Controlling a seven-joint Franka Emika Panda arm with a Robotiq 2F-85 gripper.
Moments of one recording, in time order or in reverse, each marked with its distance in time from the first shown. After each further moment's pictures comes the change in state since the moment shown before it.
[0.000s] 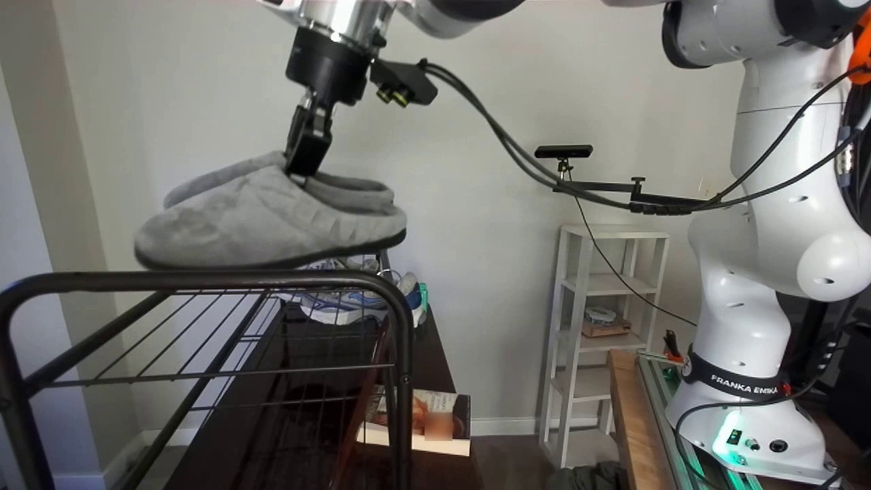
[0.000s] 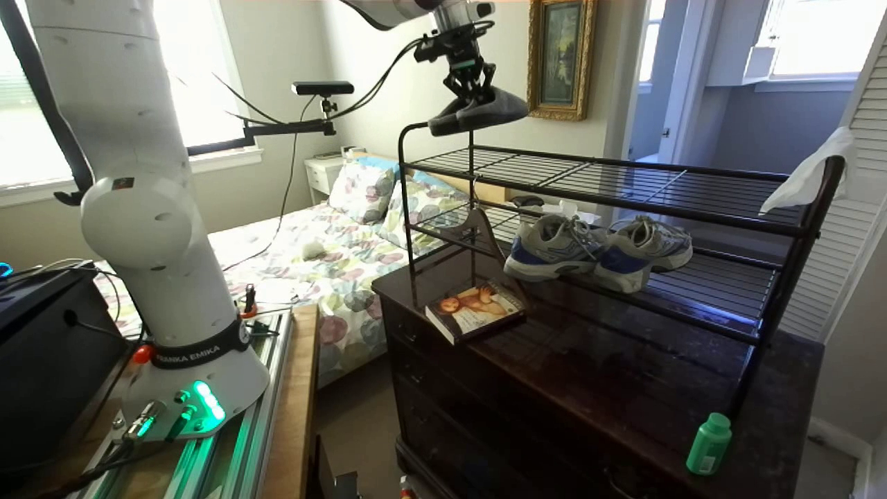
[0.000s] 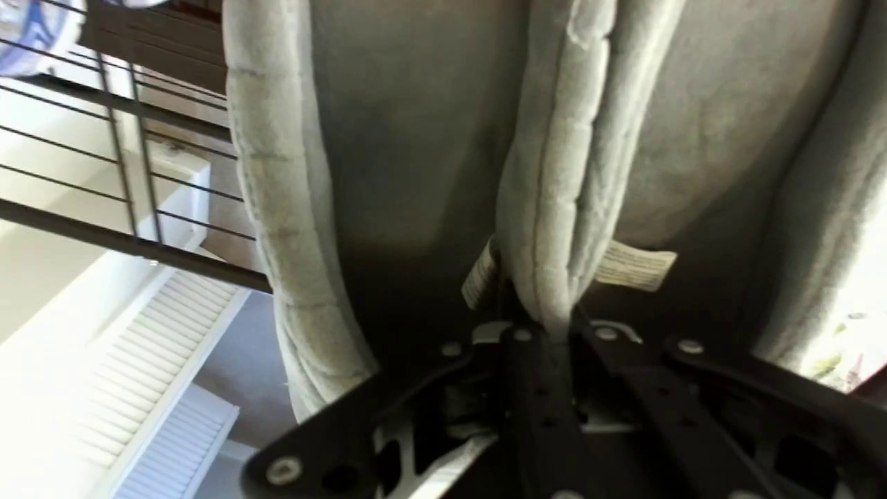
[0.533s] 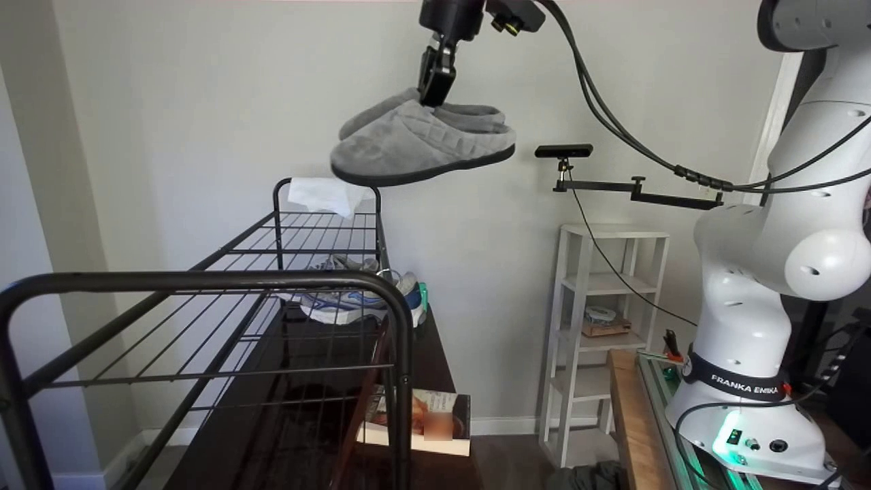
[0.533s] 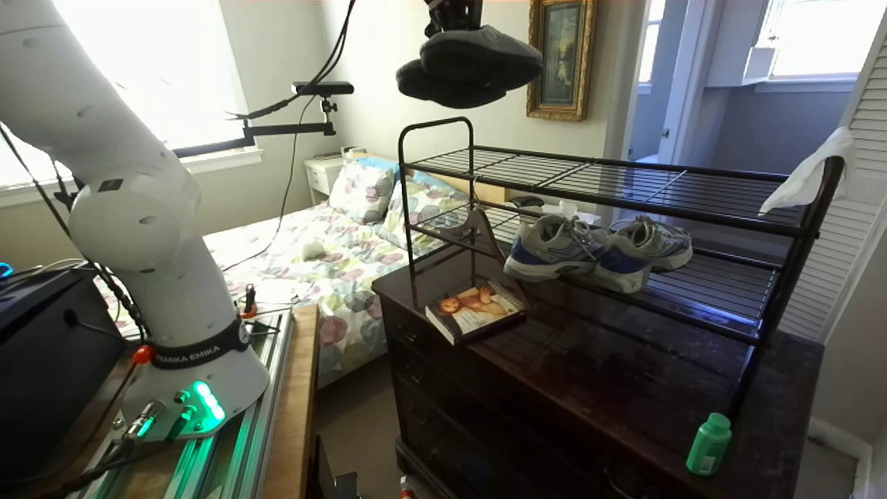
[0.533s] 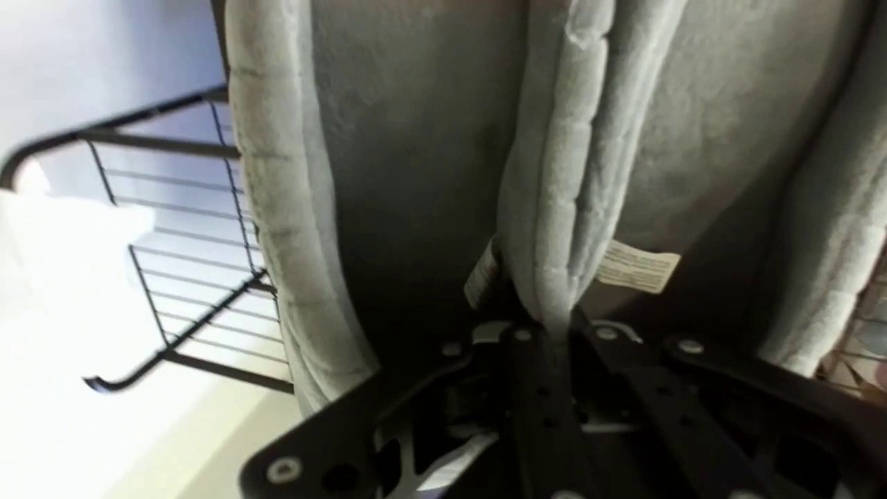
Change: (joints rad) arm -0.108 -0.392 -0.060 -0.175 -0.129 -0.331 0.081
